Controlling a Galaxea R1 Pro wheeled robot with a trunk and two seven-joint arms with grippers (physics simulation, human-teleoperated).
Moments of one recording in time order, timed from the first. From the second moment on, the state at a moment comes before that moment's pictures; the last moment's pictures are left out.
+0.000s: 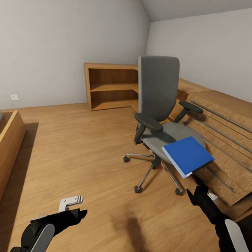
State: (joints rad) left arm -0.10 -0.04 -0.07 -1.60 0.49 0.84 0.32; right arm -0.39 -0.17 -0.35 -1.11 -1.53 0.51 0.03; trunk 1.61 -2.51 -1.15
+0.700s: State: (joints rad) left arm -0.10 -0.04 -0.07 -1.57 0.49 0.84 0.32; right arm -0.39 -0.15 -0.35 -1.12 -1.54 0.61 0.04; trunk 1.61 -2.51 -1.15
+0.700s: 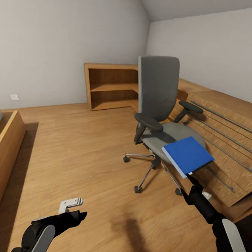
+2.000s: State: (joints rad) left arm -0.10 -0.04 -0.07 -1.56 0.49 0.84 0.33; right arm -0.39 -0.15 -0.35 -1.12 -1.53 0.61 0.03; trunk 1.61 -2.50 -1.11
